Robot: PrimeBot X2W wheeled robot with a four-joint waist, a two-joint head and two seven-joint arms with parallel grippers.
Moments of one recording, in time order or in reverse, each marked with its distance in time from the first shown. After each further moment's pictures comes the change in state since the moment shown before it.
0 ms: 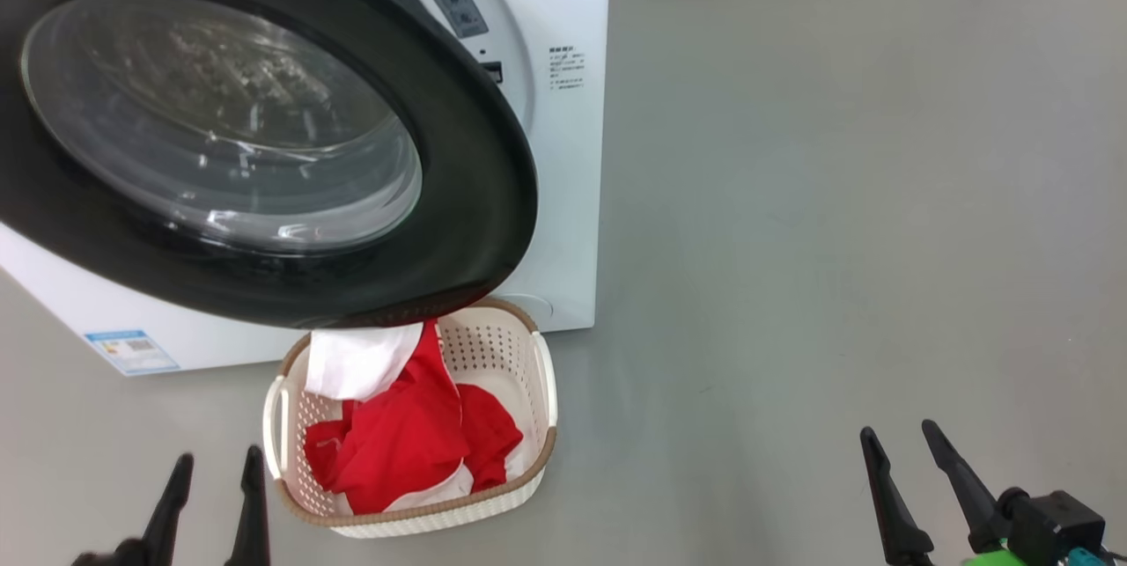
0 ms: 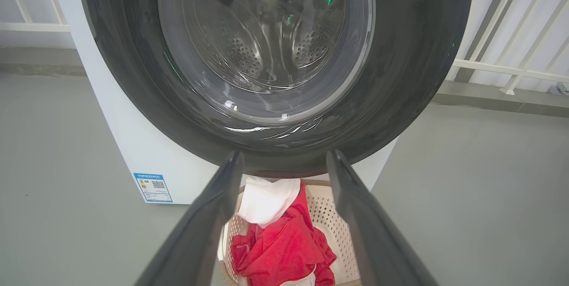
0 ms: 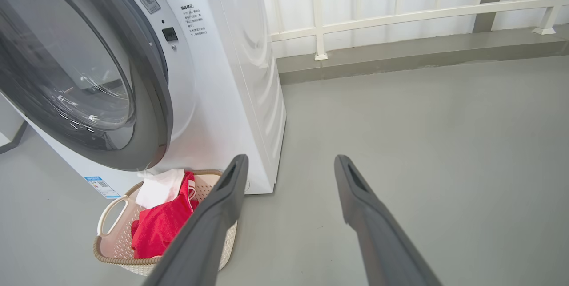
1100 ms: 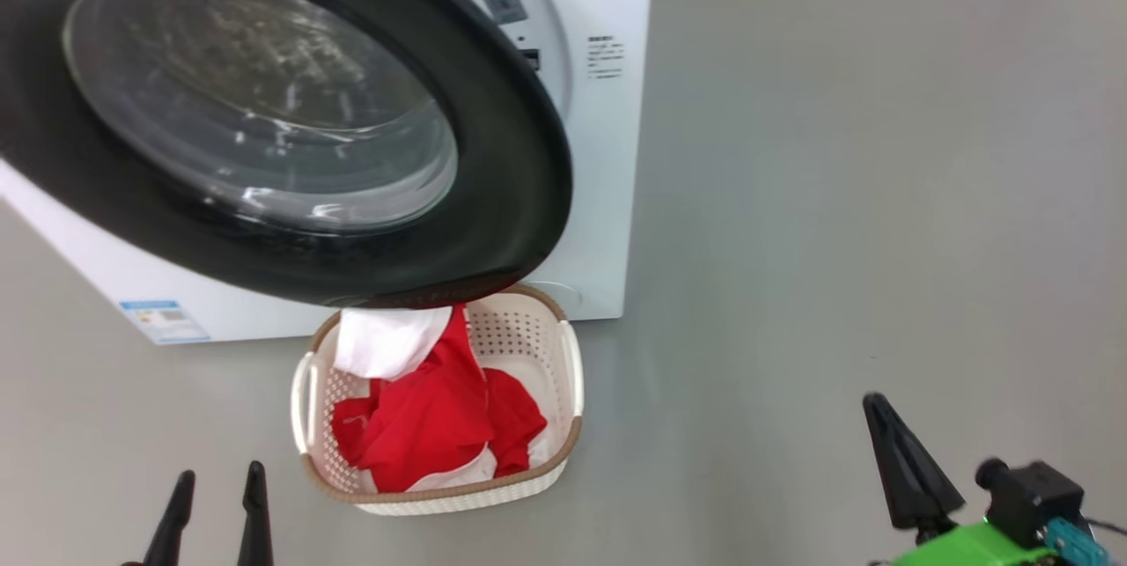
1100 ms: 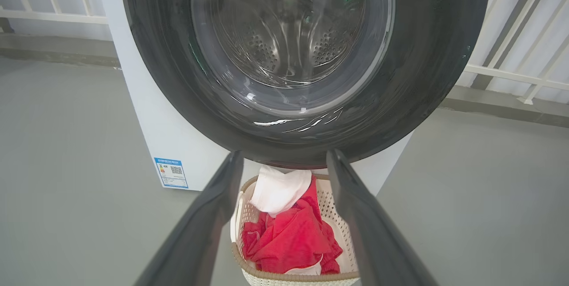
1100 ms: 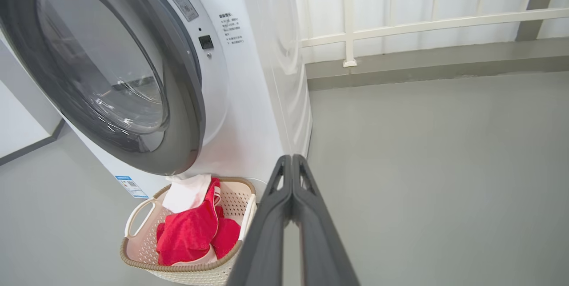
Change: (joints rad) left arm 0.080 -0.034 0.026 -0.080 0.003 0.000 0.000; right arm -0.040 -0.001 0.043 -0.013 0.010 0.000 0.000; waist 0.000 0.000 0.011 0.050
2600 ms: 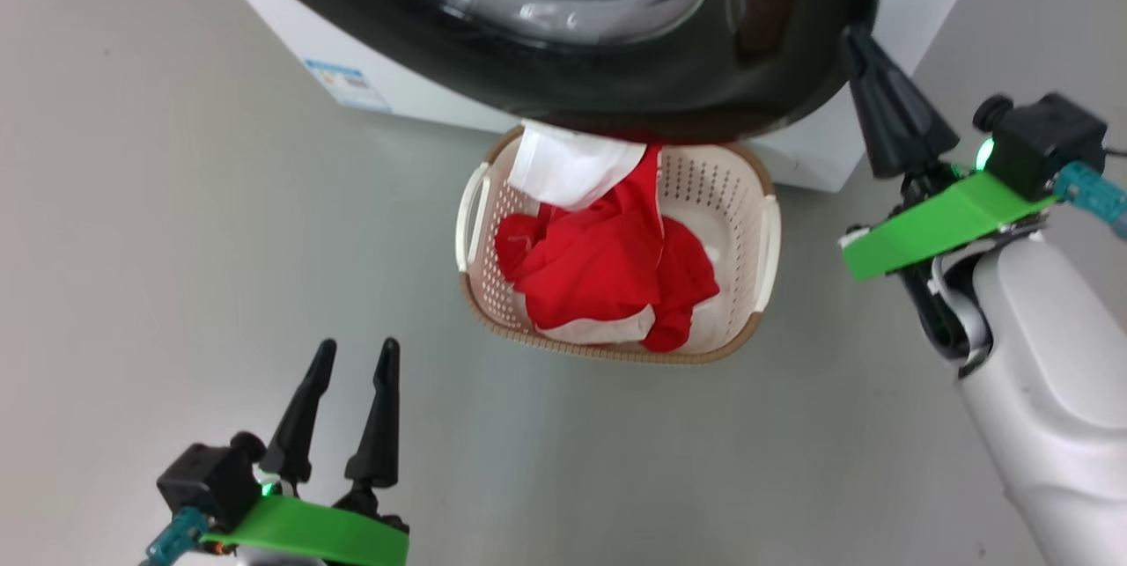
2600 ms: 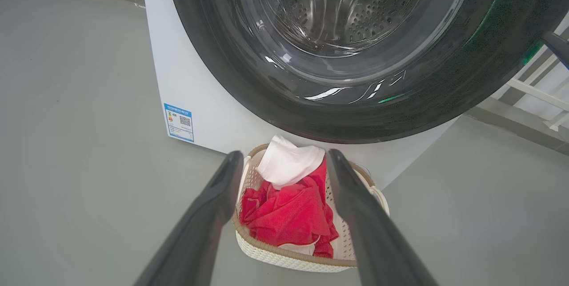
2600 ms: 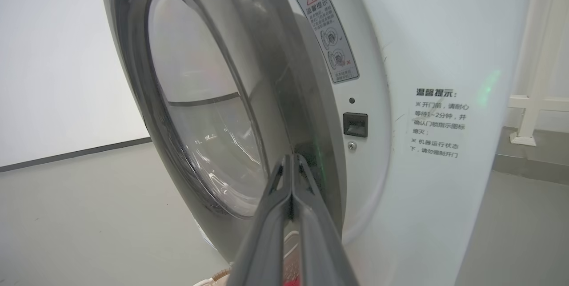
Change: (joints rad) left arm -0.222 -0.006 -0.267 0.033 -0.193 0.016 0.000; right arm -0.702 -0.110 0.175 0.209 0.041 0.000 -0.004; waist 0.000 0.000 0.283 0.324
